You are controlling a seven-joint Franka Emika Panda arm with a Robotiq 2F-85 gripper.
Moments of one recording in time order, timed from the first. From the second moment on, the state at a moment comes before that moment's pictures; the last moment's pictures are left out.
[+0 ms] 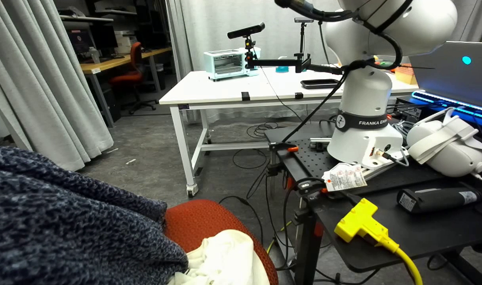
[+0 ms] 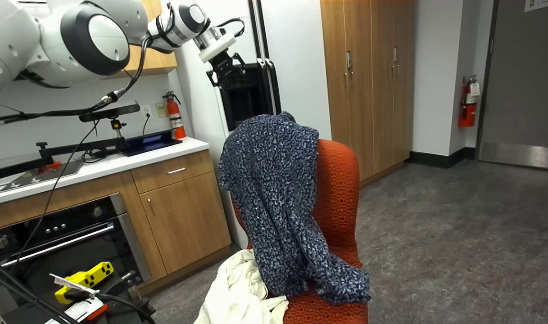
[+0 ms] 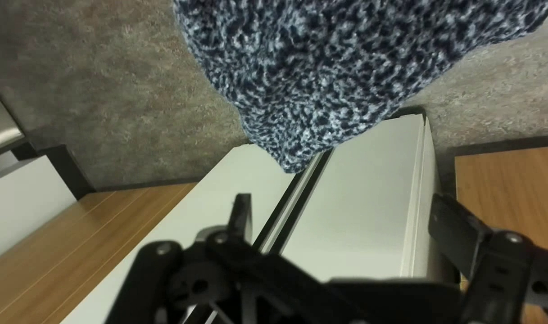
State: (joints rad) arm 0.52 0.90 -0.05 -0.57 -0.21 1.91 -0.51
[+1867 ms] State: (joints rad) arm 0.44 0.77 -0.10 -0.62 -0.21 1.78 -0.51
